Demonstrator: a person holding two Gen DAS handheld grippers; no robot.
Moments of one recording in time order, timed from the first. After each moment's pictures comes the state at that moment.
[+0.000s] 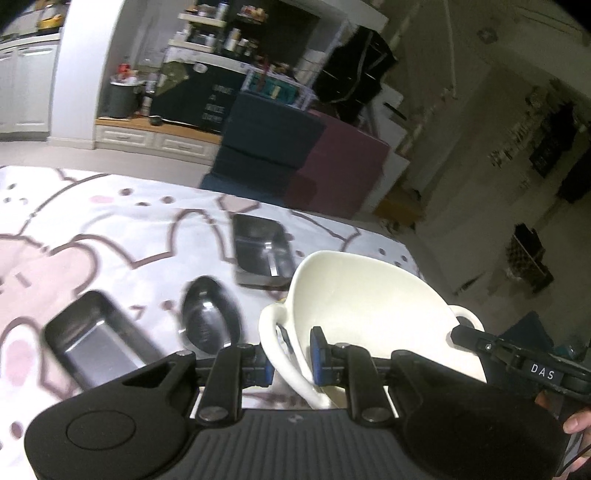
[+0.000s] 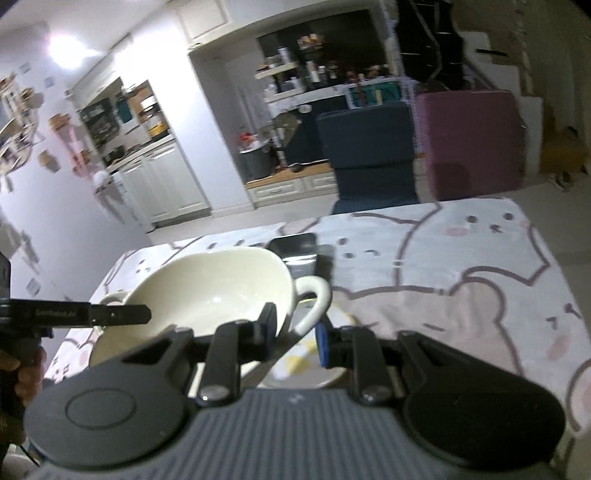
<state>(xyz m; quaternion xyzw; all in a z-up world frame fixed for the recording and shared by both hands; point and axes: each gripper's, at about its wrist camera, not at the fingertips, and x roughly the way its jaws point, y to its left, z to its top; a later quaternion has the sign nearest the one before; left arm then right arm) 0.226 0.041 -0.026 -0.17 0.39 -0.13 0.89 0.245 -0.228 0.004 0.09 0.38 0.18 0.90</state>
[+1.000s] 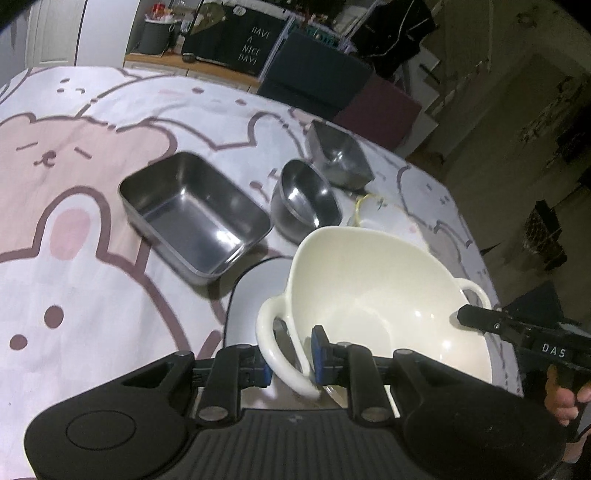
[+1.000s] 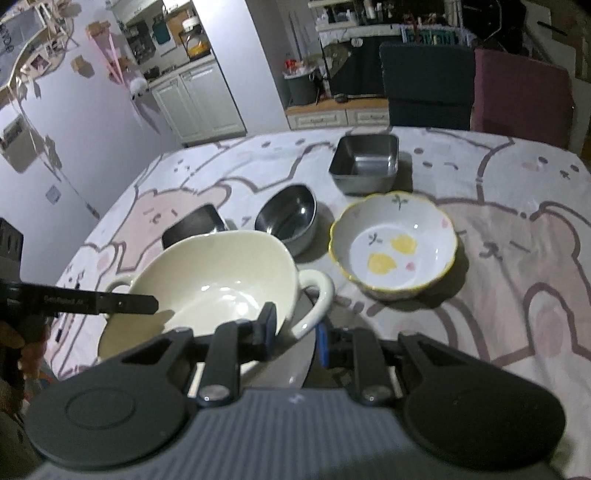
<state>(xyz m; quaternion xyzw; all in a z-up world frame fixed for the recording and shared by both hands) 0.165 0.115 -0.123 -0.19 0.48 -0.12 0.85 0.210 -0.145 -0.042 0.03 0.47 0.24 0.85</state>
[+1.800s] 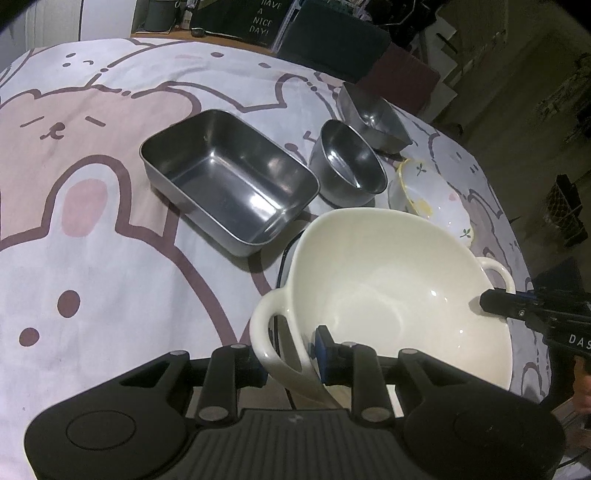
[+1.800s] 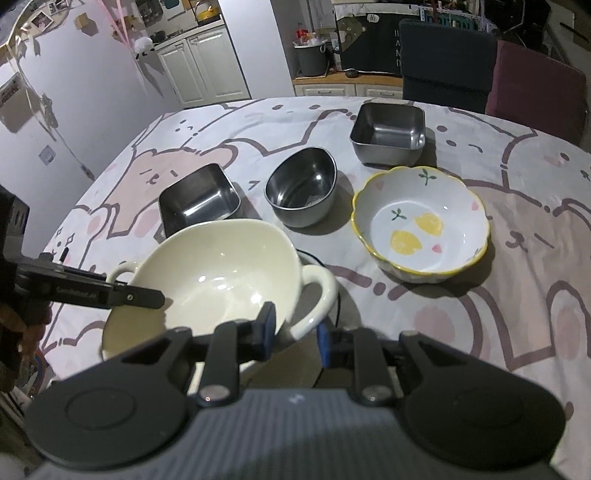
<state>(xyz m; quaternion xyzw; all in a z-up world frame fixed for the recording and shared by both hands) 0.178 0.127 -0.155 -0.16 0.52 -0.11 0.83 0.218 -0.109 -0.065 -0.02 0.50 0.24 0.83</state>
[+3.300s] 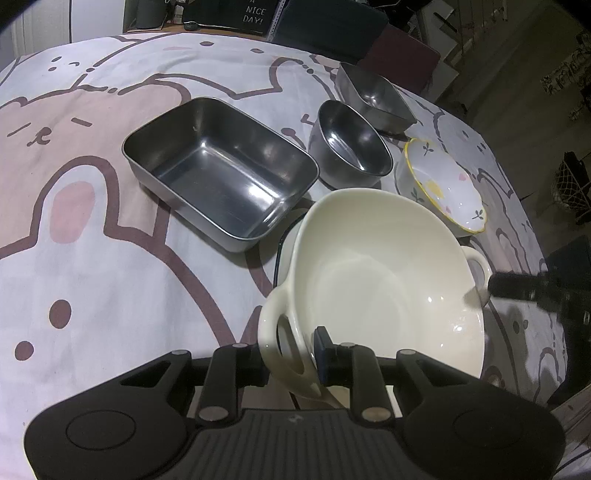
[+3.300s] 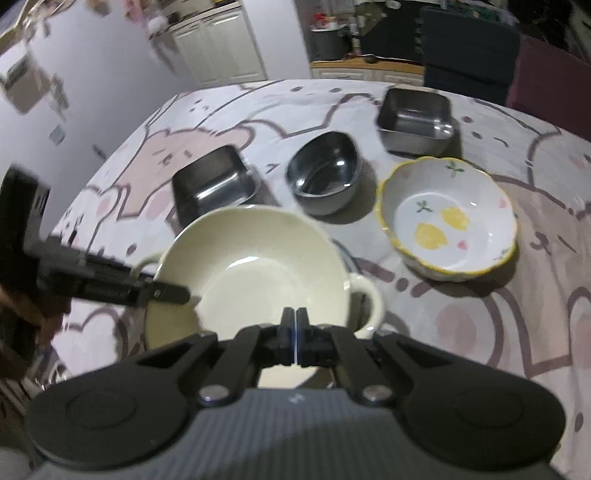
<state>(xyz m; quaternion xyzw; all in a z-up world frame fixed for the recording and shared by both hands) 0.189 0.114 -0.164 -0.13 0.54 -0.11 0.82 0.226 -0.097 -0.071 -0.02 0.52 0.26 0.81</state>
